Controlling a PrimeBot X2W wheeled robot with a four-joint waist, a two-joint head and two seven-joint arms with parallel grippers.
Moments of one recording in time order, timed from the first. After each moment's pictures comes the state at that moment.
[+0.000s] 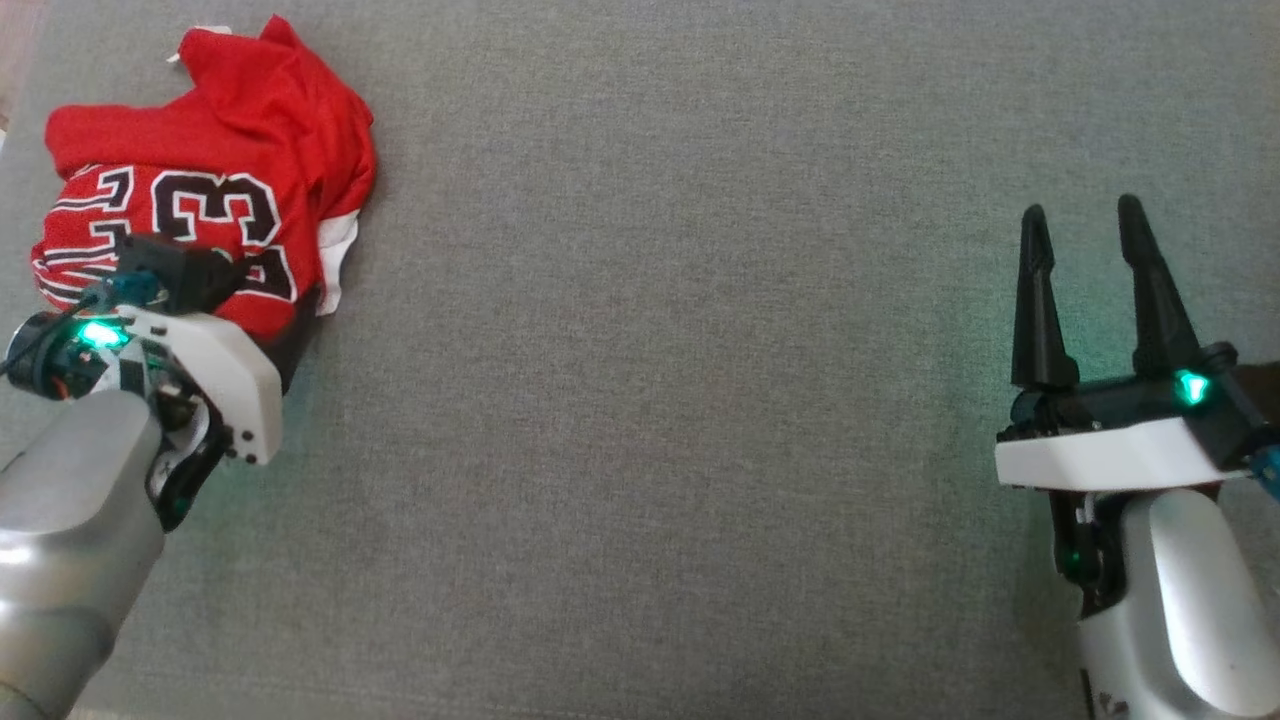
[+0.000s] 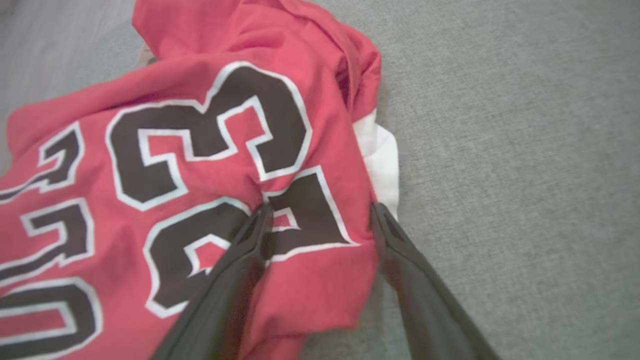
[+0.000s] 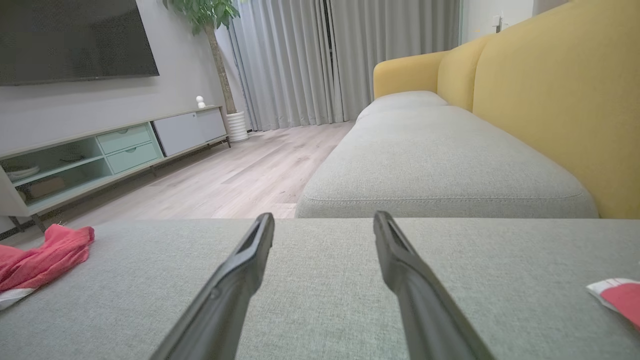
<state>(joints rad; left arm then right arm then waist) -0.78 0.54 -0.88 0.75 -0.77 -0.13 0.12 -0.21 -0.05 0.01 0.09 0.11 0.12 -0.25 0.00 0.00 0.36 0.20</state>
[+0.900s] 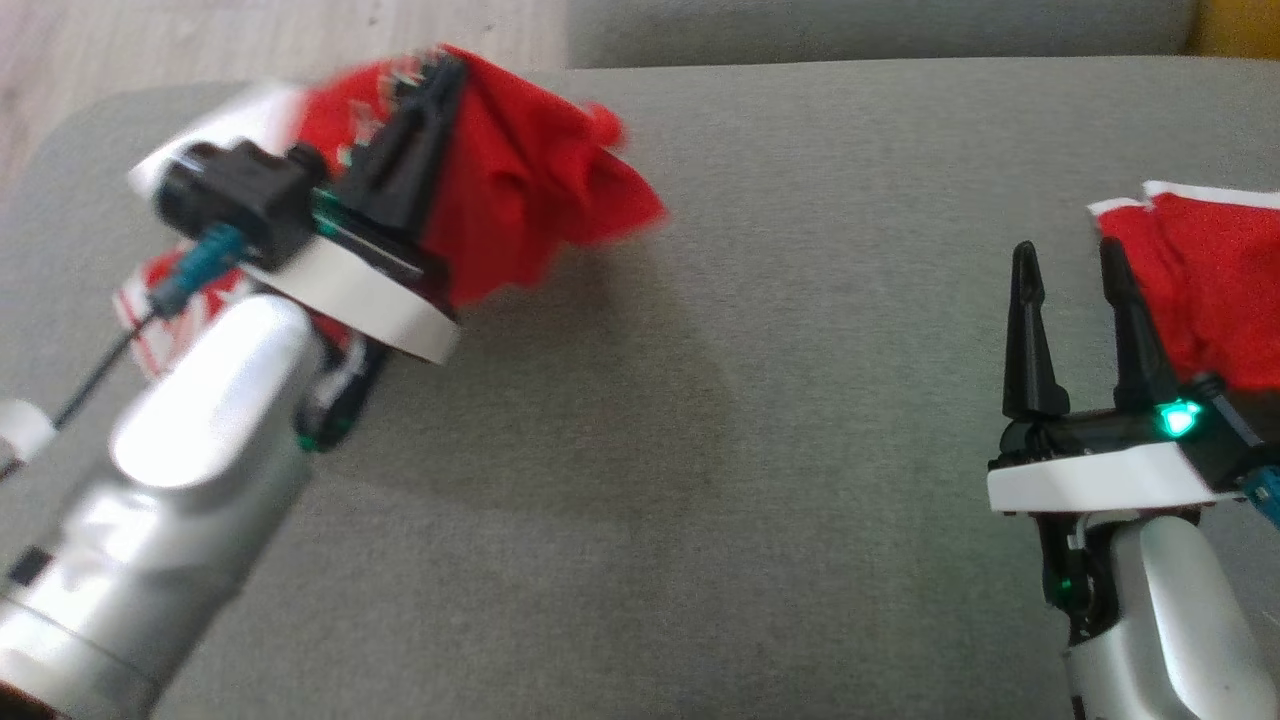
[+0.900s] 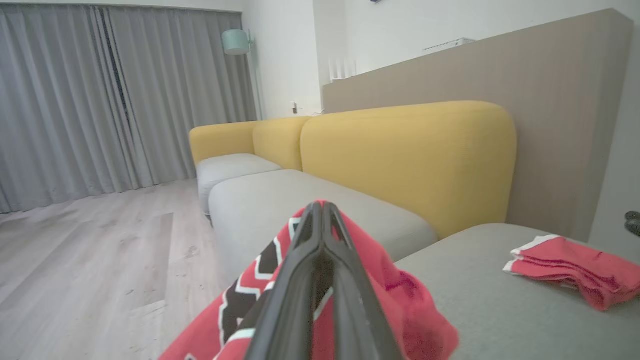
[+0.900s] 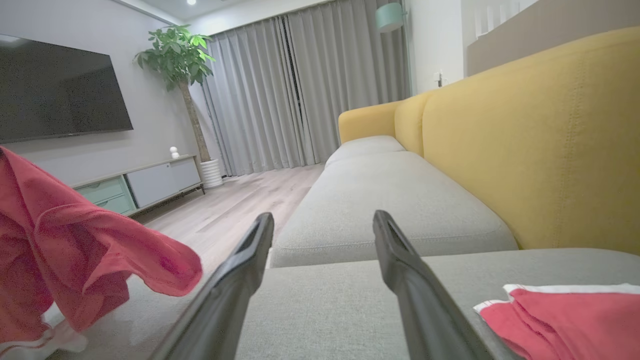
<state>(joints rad) -0.85 0.41 -0.84 0.42 -0.70 -0.06 -0.25 -0.19 -0.05 0.02 0.13 0.20 0.12 -0.25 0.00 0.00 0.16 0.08</state>
